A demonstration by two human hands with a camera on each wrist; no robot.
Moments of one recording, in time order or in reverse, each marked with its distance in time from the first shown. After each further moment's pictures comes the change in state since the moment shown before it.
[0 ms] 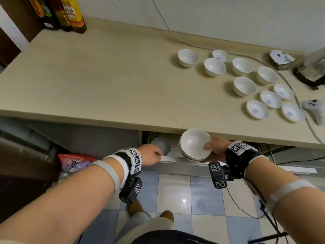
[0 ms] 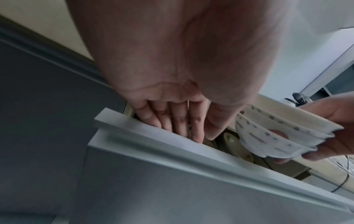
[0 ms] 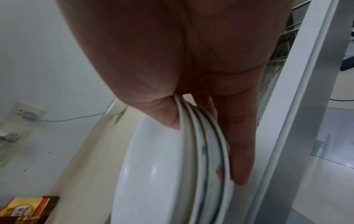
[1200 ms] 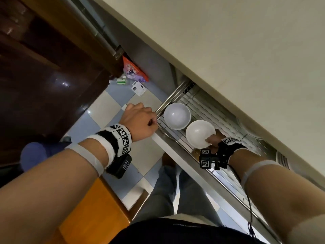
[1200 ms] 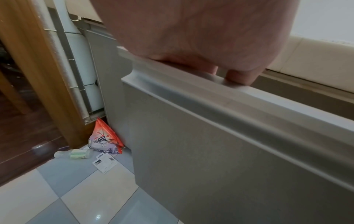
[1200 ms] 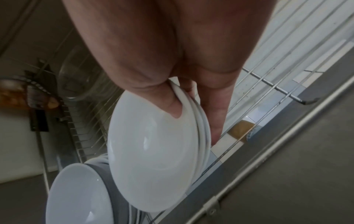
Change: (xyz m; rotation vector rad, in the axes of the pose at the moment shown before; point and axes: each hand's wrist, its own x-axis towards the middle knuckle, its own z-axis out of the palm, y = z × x) left_hand -0.006 0.021 0.126 0.109 0.497 -0.560; right_hand 0.223 0.096 0.021 -0.730 -0.402 0.065
